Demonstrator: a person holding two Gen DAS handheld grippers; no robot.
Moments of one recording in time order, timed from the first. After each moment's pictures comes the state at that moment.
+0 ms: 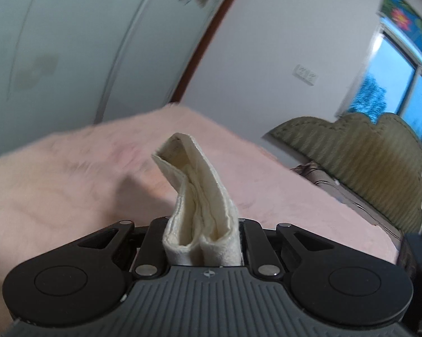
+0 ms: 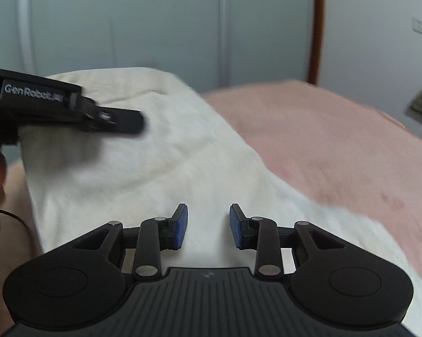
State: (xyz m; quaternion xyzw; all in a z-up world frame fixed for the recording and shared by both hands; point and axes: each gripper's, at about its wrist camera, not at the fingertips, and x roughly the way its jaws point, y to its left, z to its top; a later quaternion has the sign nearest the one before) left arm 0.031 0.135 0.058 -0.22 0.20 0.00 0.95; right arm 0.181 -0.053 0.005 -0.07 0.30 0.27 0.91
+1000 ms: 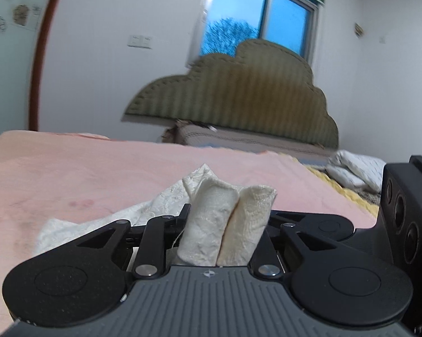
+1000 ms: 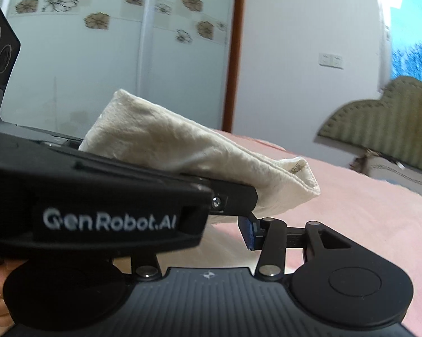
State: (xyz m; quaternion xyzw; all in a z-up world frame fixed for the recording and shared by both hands) left arm 0.051 -0.187 0.052 -0.05 0.19 -0.24 0.95; right arm 0.039 -0.267 0.023 -0.06 0.19 0.12 0.97
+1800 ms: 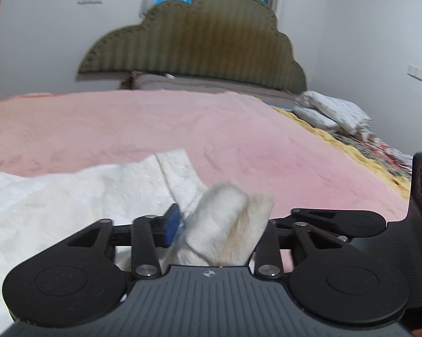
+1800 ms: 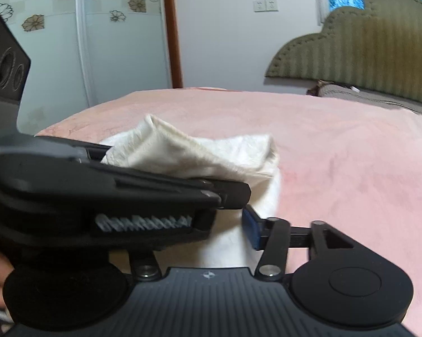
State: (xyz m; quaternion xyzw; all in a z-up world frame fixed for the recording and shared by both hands) left arm 0.066 -0.253 -0.012 0.00 0.28 -0.32 0.90; right arm -0.019 -0.337 -0.017 0.04 0.27 0.03 0.96
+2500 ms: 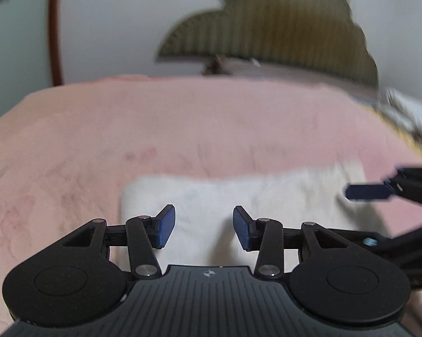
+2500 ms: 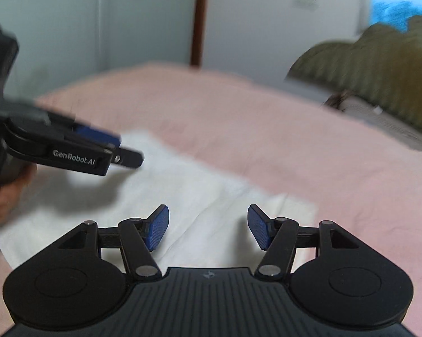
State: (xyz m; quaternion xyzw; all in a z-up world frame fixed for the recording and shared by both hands) left arm 0.133 -0.132 -0.013 0.05 0.33 -0.18 0.93; right arm 0.078 -0.271 0.013 -0.07 0.35 0.06 0.93
